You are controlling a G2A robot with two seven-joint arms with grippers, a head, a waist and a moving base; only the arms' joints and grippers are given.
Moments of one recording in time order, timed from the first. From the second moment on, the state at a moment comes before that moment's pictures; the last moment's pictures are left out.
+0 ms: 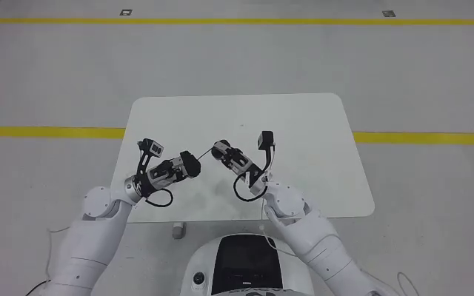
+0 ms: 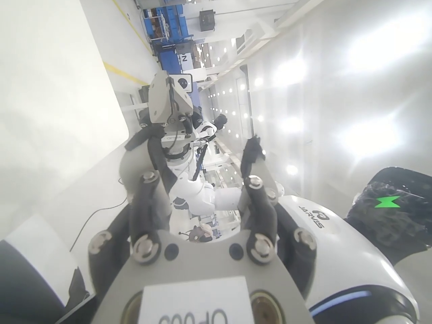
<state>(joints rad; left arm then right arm) 1.49 -1.05 -1.43 -1.50 -0.68 -0.34 -1.09 -1.33 -1.47 0.97 -1.41 0.22 -0.28 0.31</state>
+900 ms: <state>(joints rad) 1.49 -1.04 -1.41 -1.49 -0.68 -0.34 -1.09 -1.35 -1.47 0.98 -1.44 0.22 -0.29 0.29</state>
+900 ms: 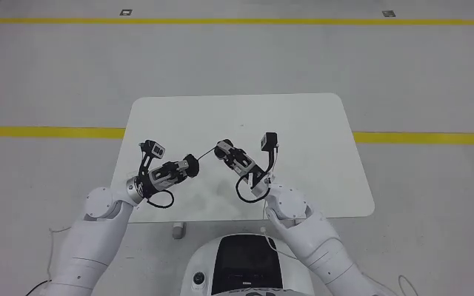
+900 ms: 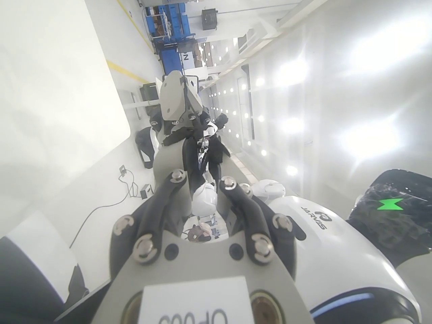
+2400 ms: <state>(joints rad) 1.48 -1.03 -1.42 -1.47 -0.73 -0.30 -1.18 -1.34 -1.46 1.00 -1.43 0.23 -0.29 0.41</state>
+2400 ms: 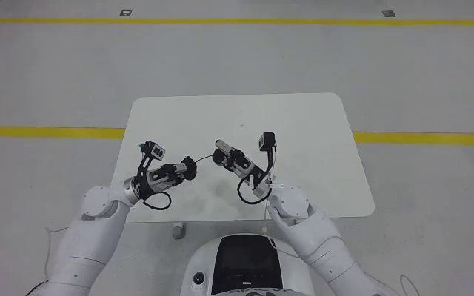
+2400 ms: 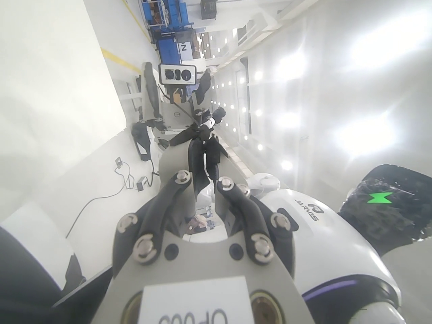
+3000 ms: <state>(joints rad) 1.42 -1.00 -1.47 -1.41 -0.71 -0.16 -1.38 -1.27 -1.43 1.05 -1.34 0.32 -0.30 0.73</state>
